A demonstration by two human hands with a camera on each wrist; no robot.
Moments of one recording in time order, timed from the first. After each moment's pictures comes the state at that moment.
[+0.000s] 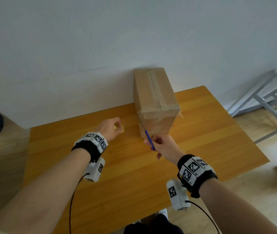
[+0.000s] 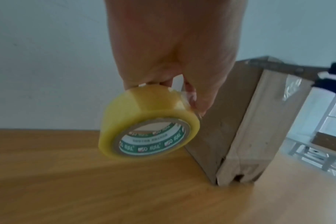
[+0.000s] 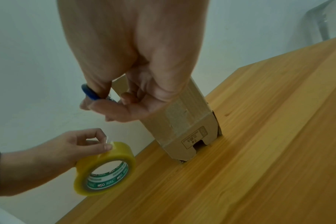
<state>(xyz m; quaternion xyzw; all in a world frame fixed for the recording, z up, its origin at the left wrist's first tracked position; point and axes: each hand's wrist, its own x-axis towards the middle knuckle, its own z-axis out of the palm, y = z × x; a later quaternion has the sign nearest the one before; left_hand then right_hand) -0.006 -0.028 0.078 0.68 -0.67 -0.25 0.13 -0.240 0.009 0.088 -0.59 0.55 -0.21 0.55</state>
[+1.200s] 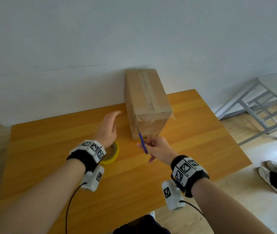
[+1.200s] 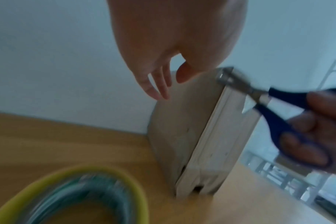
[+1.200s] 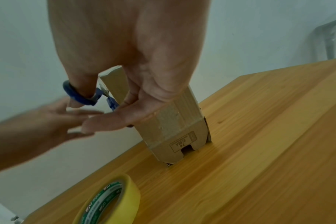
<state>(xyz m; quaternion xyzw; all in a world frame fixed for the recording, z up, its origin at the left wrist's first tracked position) -0.033 -0.017 0.068 0.62 -0.67 -0.24 0.32 -0.246 0.007 0.094 -0.58 0.57 -0.18 0.55</state>
